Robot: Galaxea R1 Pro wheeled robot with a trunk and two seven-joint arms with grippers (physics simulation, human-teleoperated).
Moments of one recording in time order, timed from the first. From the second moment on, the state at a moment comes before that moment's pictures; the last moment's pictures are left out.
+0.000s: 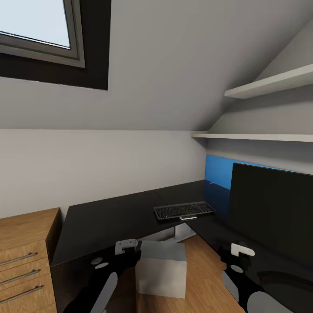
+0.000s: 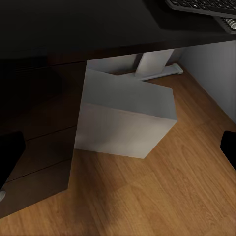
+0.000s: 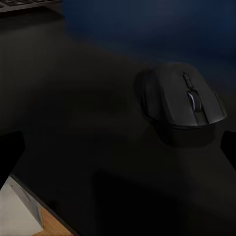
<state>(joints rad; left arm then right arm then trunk) -0.25 -0.05 -0.28 -1.23 0.45 0.52 0.28 -0.60 -0.06 0.00 -0.29 -0.17 -0.20 -0.39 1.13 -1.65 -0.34</state>
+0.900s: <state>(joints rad) -0.25 -0.05 -0.28 -1.23 0.45 0.52 0.28 -0.60 -0.06 0.01 -0.29 -0.17 -0.20 -0.38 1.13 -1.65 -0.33</state>
